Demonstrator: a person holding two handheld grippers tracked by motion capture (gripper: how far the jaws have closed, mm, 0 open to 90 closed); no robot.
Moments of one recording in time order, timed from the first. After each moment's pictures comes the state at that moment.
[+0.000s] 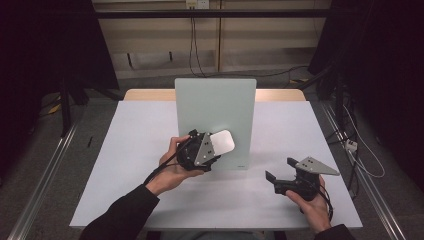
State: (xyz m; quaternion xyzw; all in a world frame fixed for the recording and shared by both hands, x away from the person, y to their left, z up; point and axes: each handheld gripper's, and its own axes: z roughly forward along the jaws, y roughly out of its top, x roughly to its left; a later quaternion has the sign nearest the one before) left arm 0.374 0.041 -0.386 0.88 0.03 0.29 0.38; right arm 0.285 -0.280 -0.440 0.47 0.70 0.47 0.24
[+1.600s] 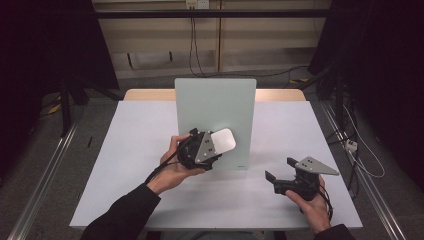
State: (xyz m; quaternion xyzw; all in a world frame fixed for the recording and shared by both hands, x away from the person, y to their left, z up) left arm 0.380 0.043 -0.374 0.87 0.04 0.30 0.40; right arm 0.285 -0.279 -0.440 0.47 0.70 0.47 0.24
